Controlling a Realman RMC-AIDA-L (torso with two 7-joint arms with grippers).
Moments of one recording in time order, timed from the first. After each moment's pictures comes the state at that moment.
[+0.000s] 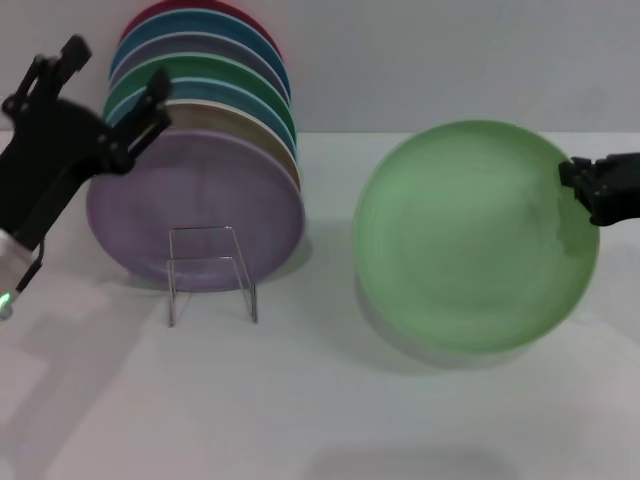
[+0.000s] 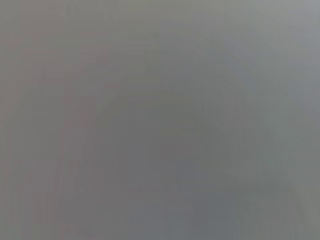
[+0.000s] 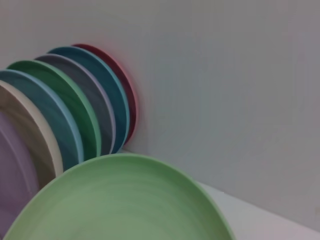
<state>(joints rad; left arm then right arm) -0.10 -1.87 -1.06 -1.09 2.89 0.88 -0.16 0.03 2.09 1.79 1.77 -2.21 0.99 -0.85</state>
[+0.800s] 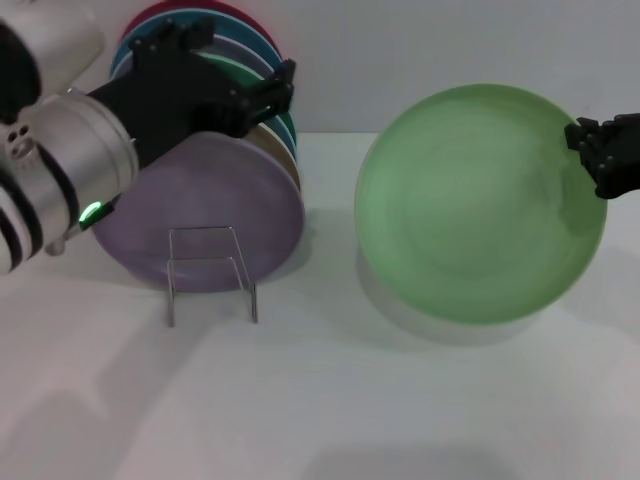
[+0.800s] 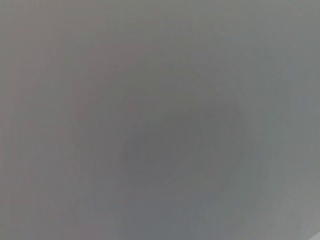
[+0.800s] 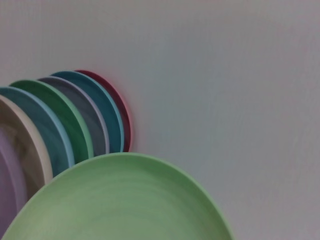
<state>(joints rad) -0.14 -1.84 -1.11 -1.84 2.88 -0.27 -0.05 0.00 2.08 1.75 1.83 -2.20 0.91 -0.95</state>
